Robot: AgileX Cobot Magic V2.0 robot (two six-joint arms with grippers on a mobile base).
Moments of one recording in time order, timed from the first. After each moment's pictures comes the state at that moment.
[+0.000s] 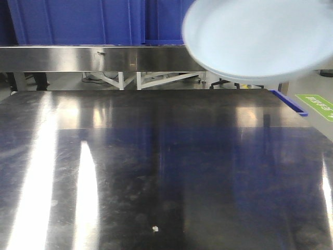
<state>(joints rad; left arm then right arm) -0.07 0.57 -0.30 0.05 0.19 -0.15 0.19 1.00 -0.79 -0.08 0.29 0.14</state>
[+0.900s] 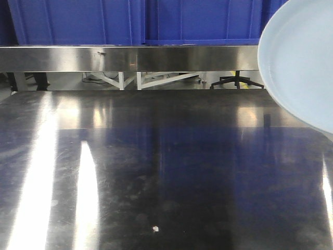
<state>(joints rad) -0.07 0.57 -0.30 0.05 0.19 -0.15 0.05 0.50 -0.41 -0.08 0.27 0.14</state>
